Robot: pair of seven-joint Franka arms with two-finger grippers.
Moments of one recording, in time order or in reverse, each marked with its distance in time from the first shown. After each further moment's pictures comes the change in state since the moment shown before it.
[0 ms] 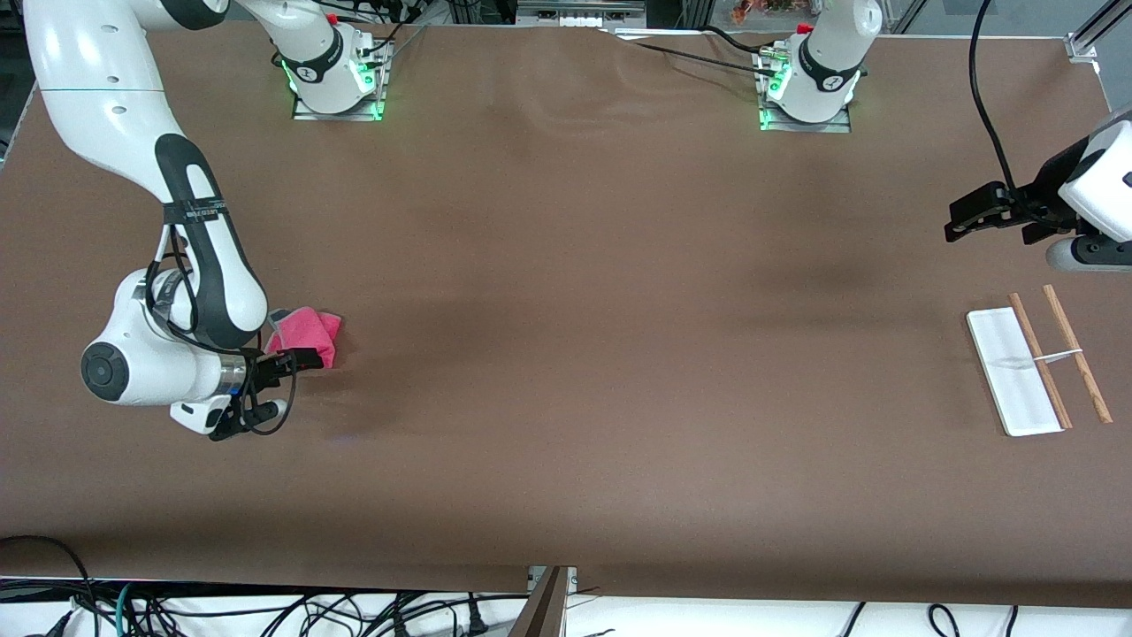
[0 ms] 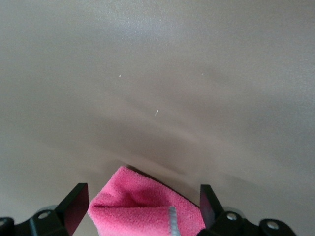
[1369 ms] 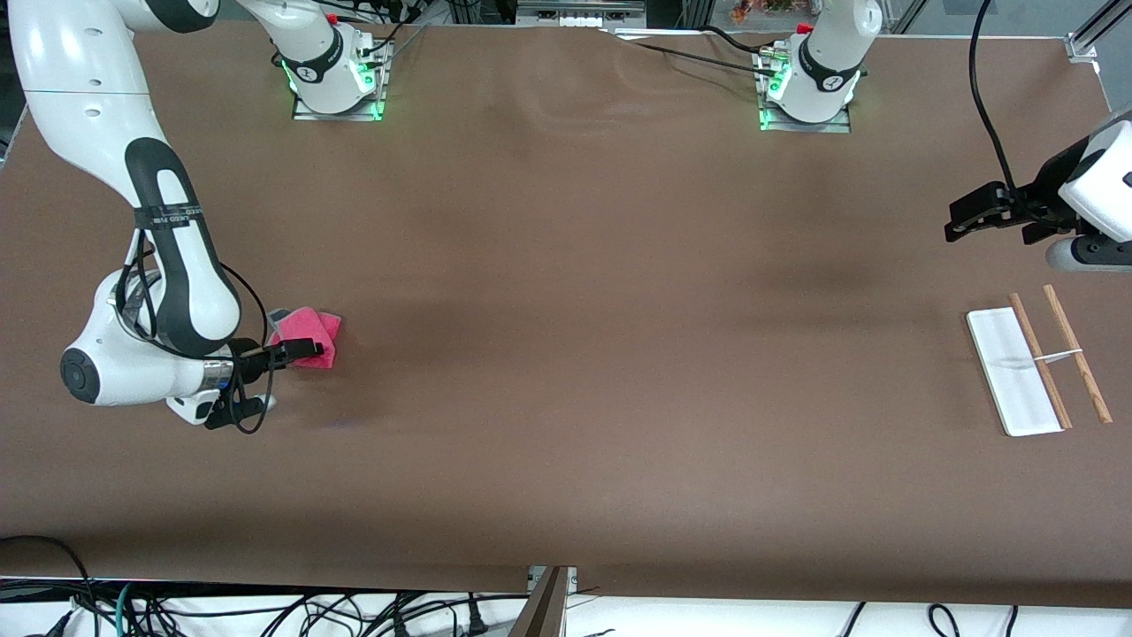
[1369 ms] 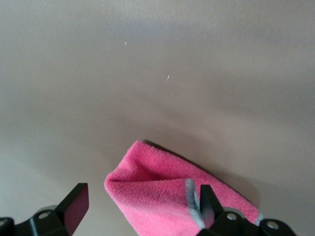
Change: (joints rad) left arm 0.000 0.000 0.000 0.000 0.000 0.000 0.000; right arm -0.046 0.006 -0.001 -0.004 0.119 -0.129 -0.001
